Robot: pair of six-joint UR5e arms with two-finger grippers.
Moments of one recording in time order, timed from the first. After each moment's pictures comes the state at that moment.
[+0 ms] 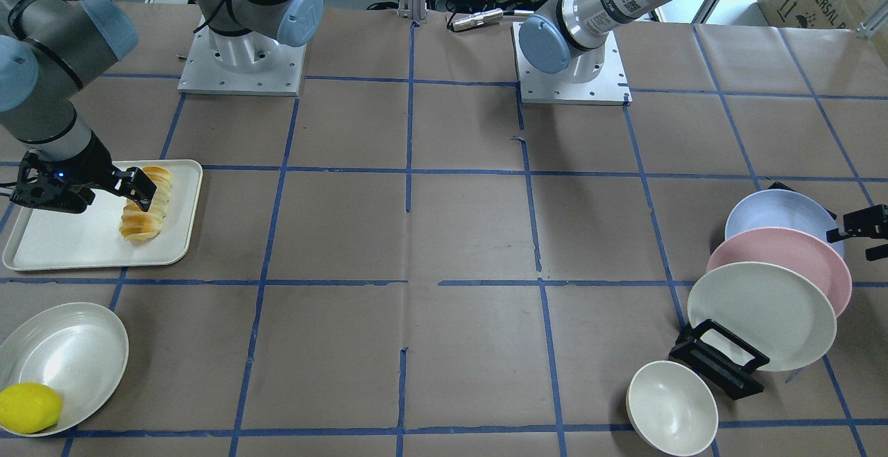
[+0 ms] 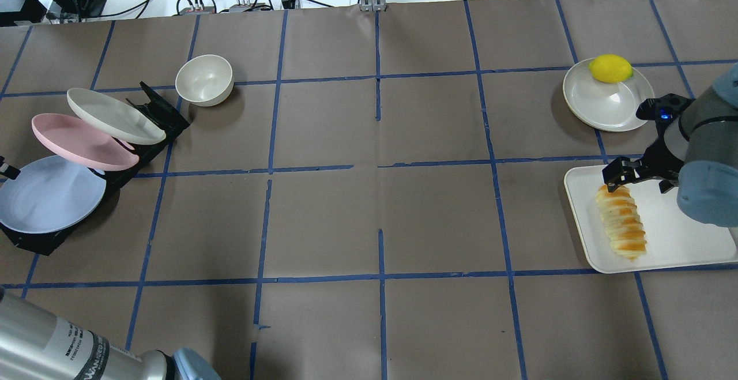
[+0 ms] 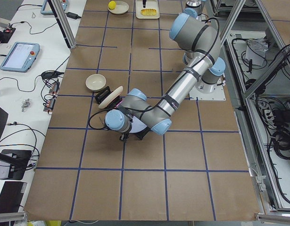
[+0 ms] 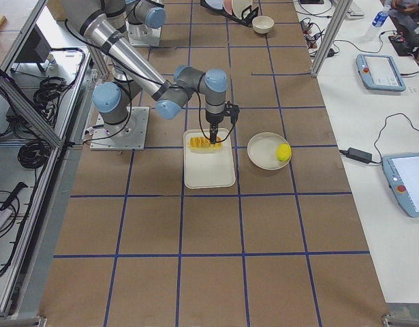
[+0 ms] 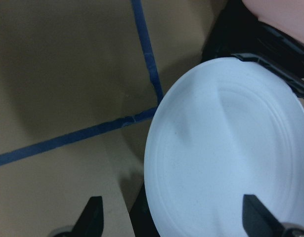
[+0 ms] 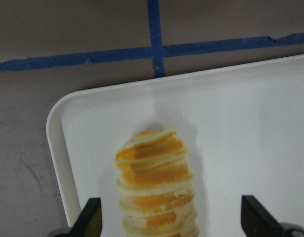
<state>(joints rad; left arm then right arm) -0.71 -2.20 -1.32 -1.49 1.50 1.14 1.08 -1.47 2.19 -2.33 -1.62 -0.40</state>
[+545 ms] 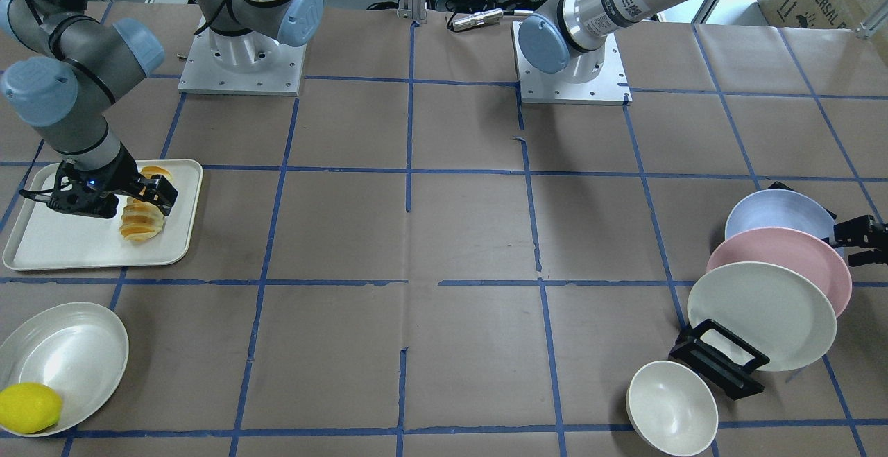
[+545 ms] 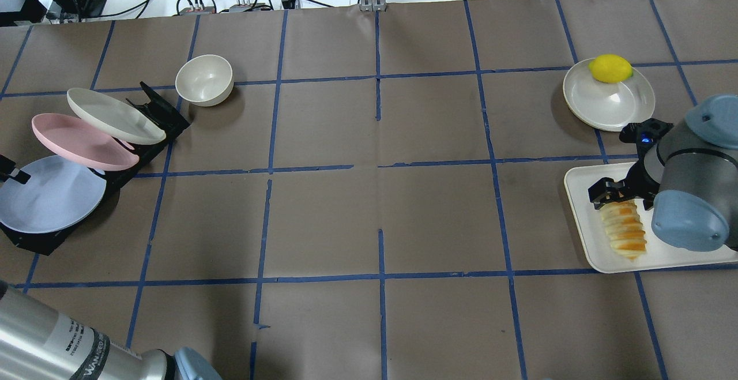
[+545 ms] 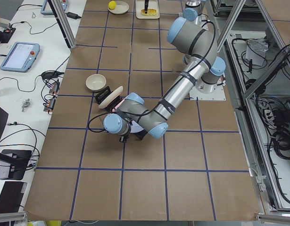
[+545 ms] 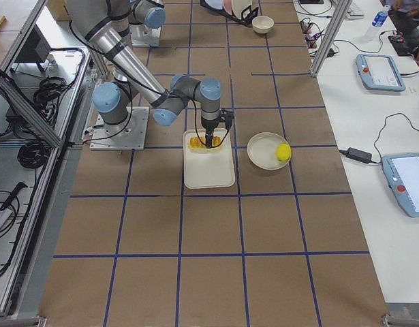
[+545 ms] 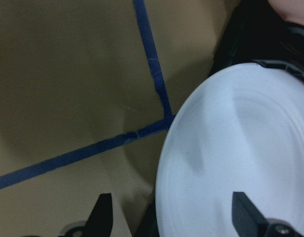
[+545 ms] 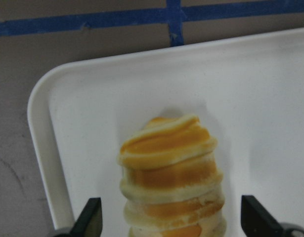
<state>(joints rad) -0.71 -2.23 -1.31 -1.49 1.51 1.15 1.08 -1.43 2.28 -2.45 -1.63 -0.40</state>
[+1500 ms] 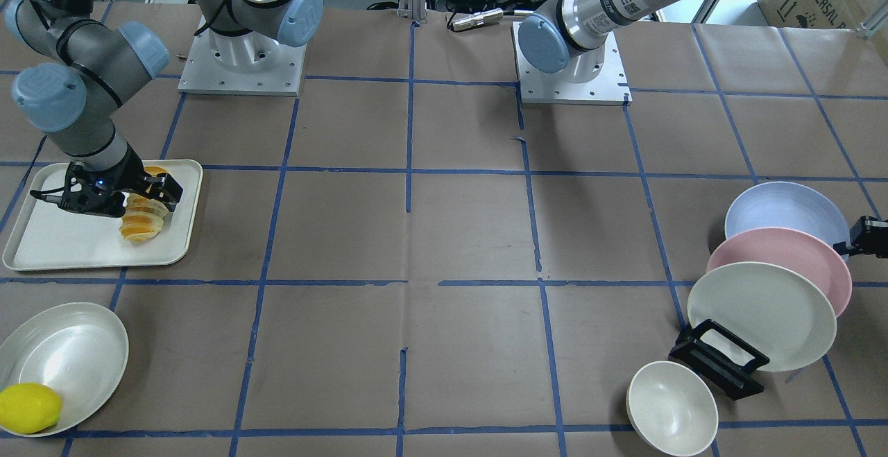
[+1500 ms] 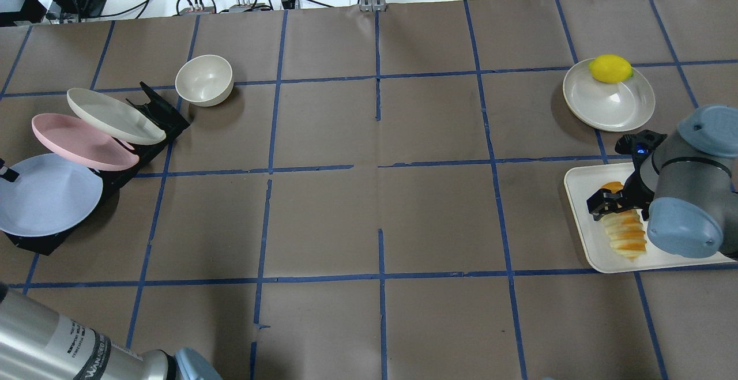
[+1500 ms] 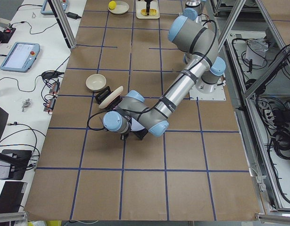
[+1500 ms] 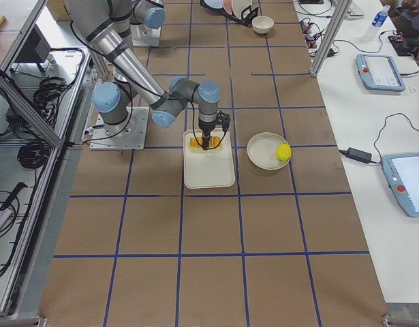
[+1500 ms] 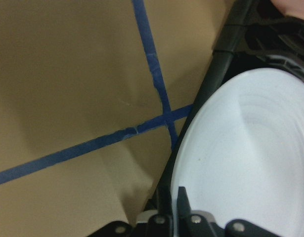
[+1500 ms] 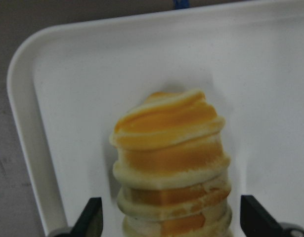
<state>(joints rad) -0.72 -2.19 -1.30 -1.51 1.53 1.15 1.08 -1.42 2.30 -2.45 -1.66 -0.42</state>
